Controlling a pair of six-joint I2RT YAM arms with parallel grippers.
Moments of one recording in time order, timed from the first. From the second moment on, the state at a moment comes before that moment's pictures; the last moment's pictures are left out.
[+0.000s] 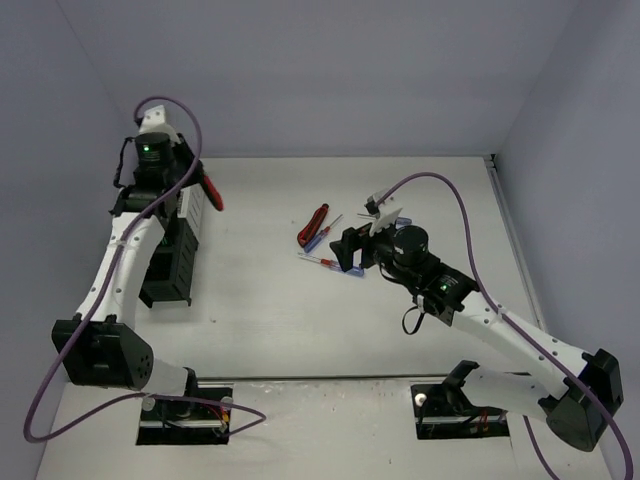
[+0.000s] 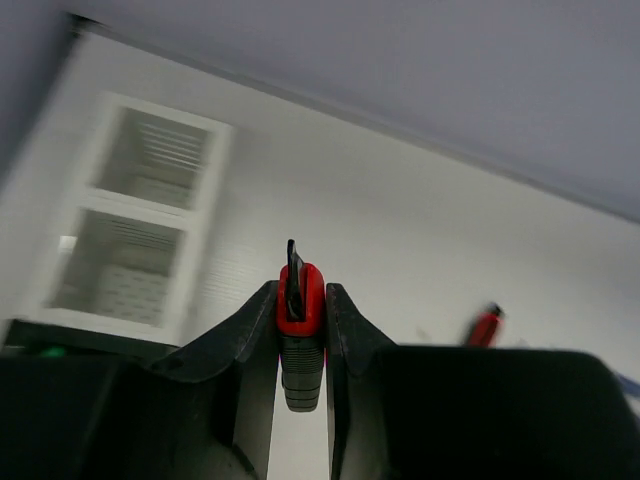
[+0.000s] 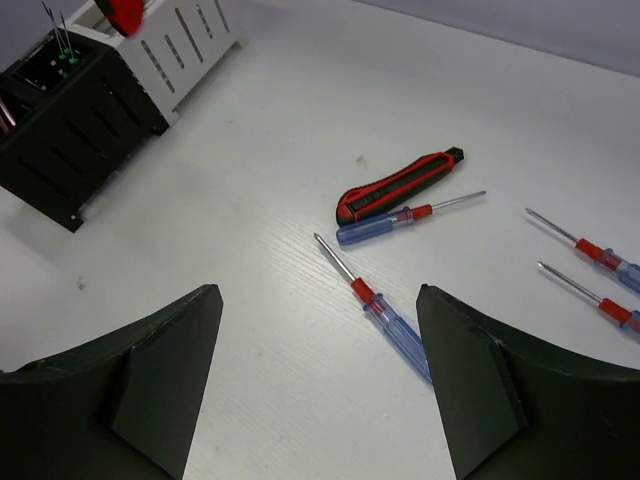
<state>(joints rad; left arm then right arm) -0.09 1.42 1.44 -0.40 -0.04 -0.39 0.75 1.06 0.81 0.02 0.09 0.18</state>
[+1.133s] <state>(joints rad) 0.18 1.65 1.48 -0.26 -0.22 -0.27 0.75 1.15 0.72 0.00 0.07 0.27</state>
